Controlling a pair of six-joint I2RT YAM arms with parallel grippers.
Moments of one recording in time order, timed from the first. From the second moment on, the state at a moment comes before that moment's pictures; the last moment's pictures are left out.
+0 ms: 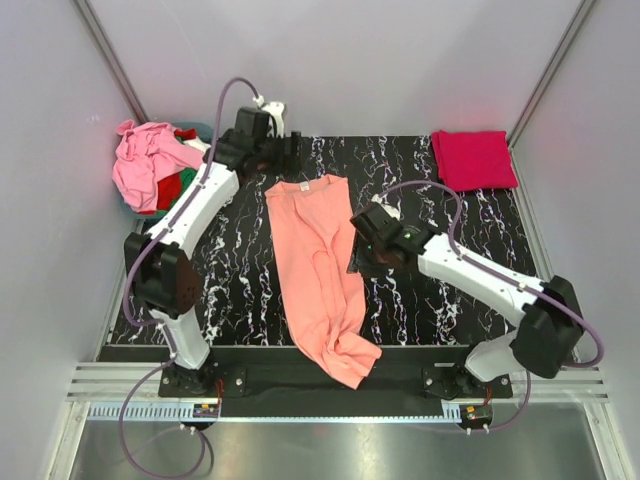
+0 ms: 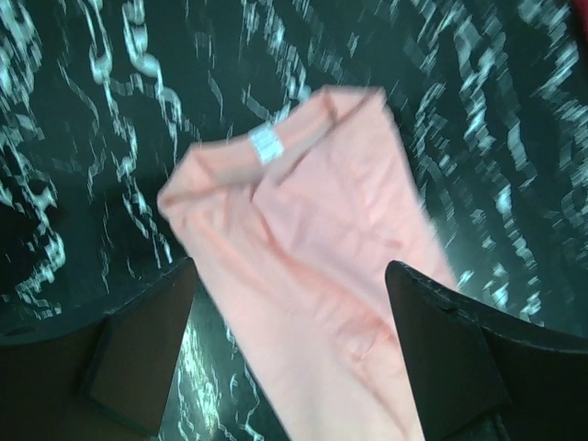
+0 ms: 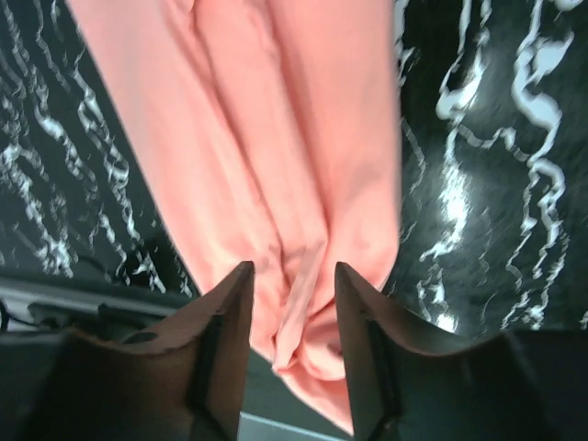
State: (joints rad) left arm -0.36 1.80 1.78 -0.59 0.06 -0.17; right arm 0.83 1.42 1.14 -0.75 0.11 0.95
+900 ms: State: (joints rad) left arm -0.44 2.38 2.03 -0.78 0.08 -0.27; right arm 0.76 1.33 0.96 -0.67 0.05 0.81
